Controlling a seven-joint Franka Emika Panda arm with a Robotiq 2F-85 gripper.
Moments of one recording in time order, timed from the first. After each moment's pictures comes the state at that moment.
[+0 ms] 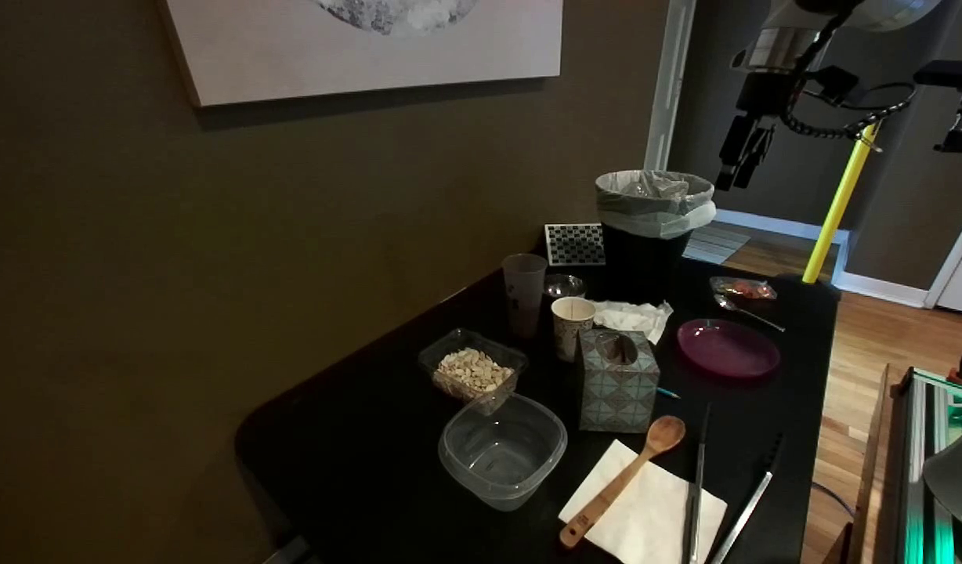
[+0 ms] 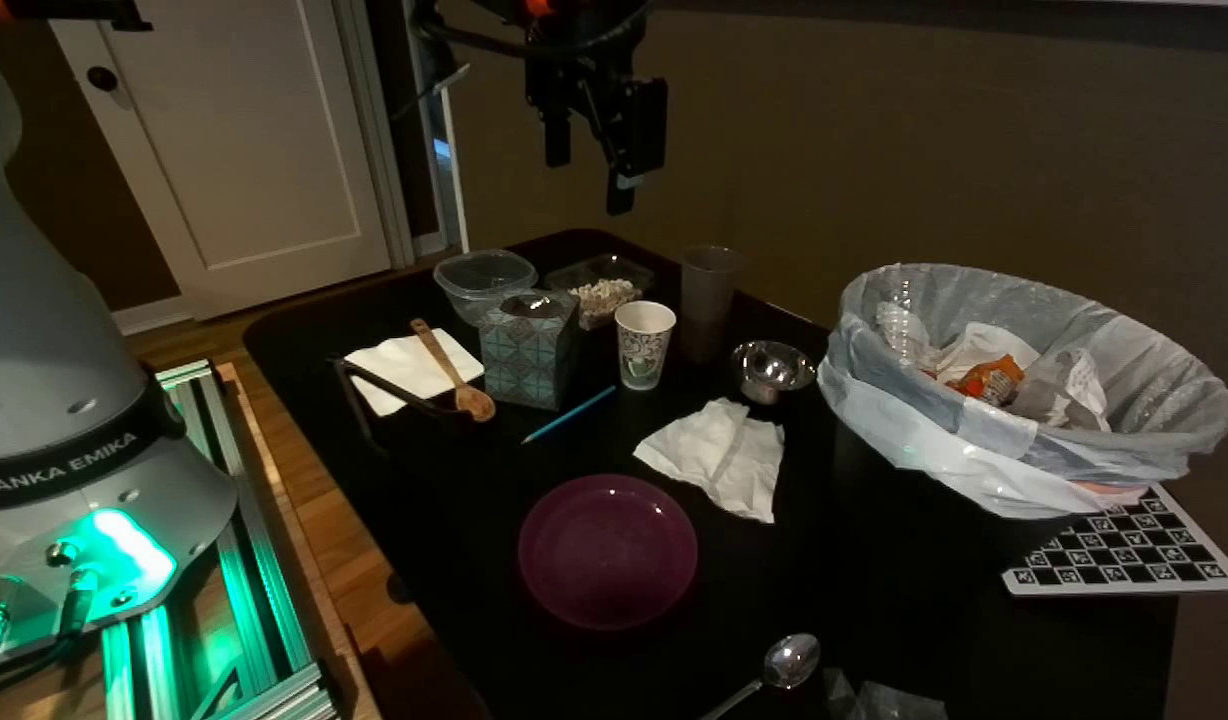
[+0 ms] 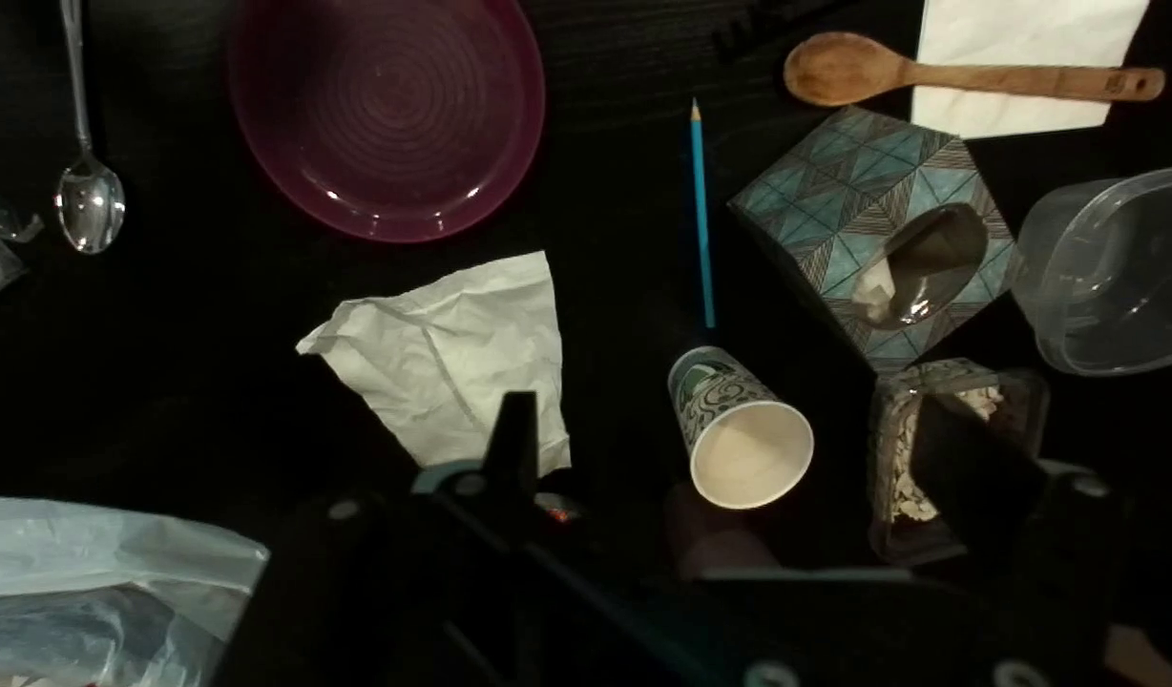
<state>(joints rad) -0.08 -0.49 -0.32 -2.56 0.03 2.13 -0.36</state>
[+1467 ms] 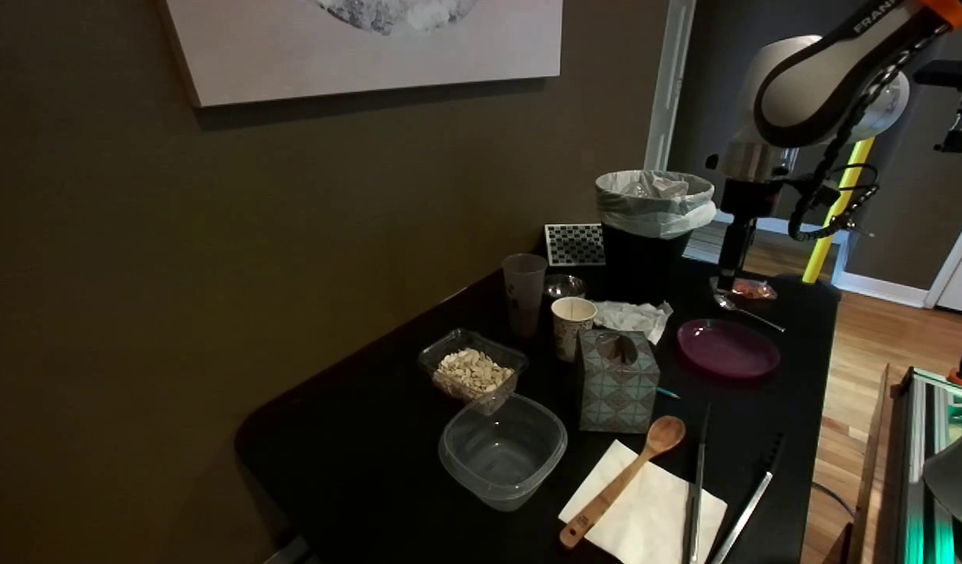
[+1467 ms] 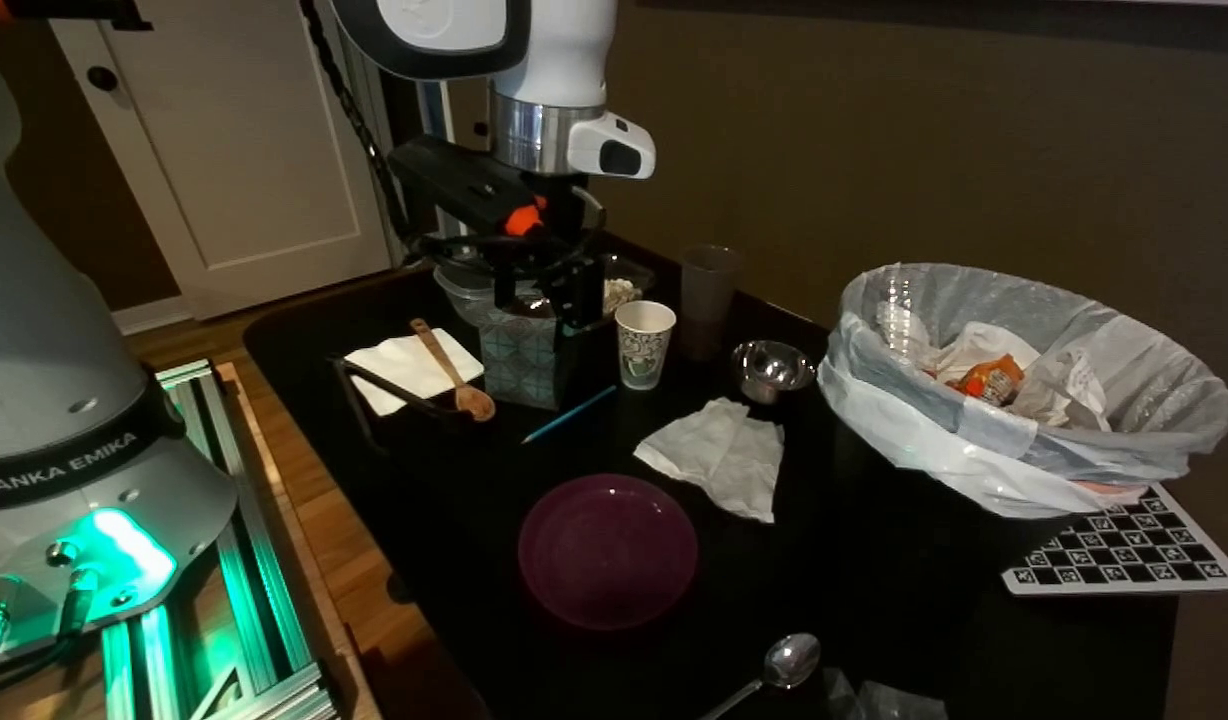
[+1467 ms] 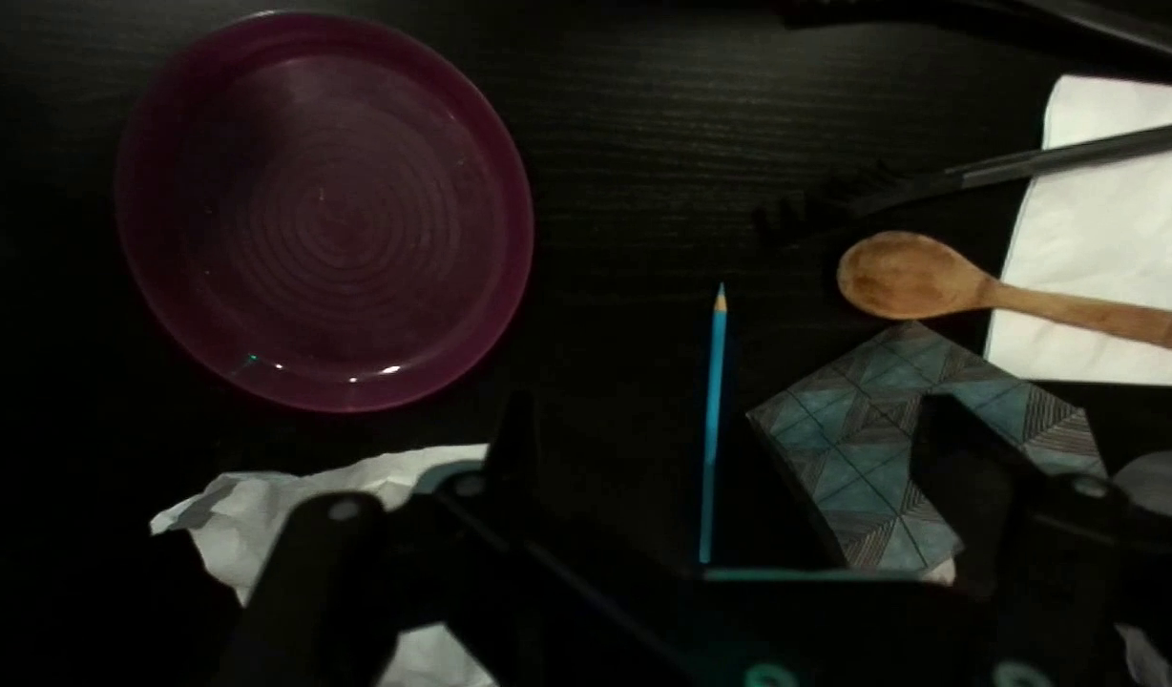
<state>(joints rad) -0.07 -0.28 -0.25 -2.77 0.01 2.42 -0.46</state>
